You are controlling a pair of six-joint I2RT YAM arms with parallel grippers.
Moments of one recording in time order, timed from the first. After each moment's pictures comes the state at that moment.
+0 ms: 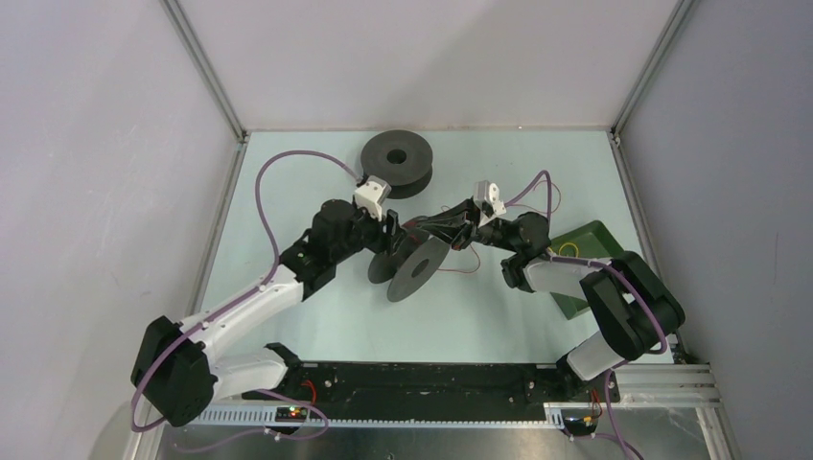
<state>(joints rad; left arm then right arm) -0.63 1.14 0.75 0.04 0.08 -0.15 0.56 1.55 0.63 1.42 -0.83 0.31</state>
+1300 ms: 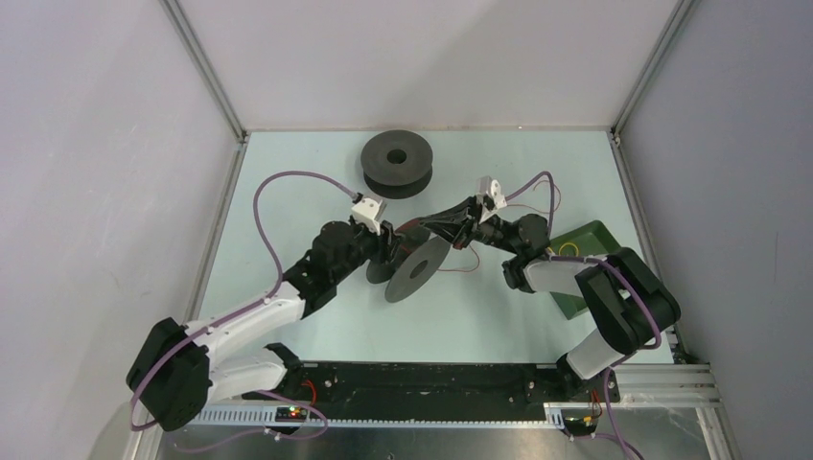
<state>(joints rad) -0.68 1.11 0.57 0.29 -0.03 -0.16 0.54 1.57 0.61 1.43 -0.77 0.38</state>
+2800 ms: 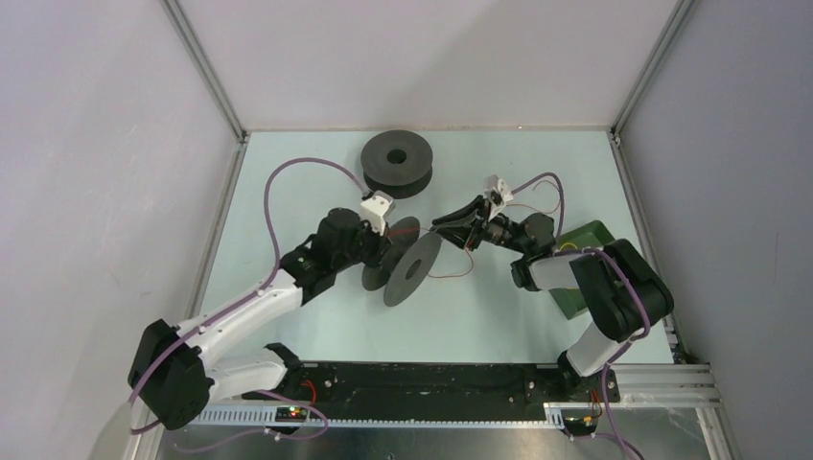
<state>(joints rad) -0.67 1.12 0.72 -0.08 0.03 -0.08 0.44 1.66 0.57 1.44 -0.85 0.47</state>
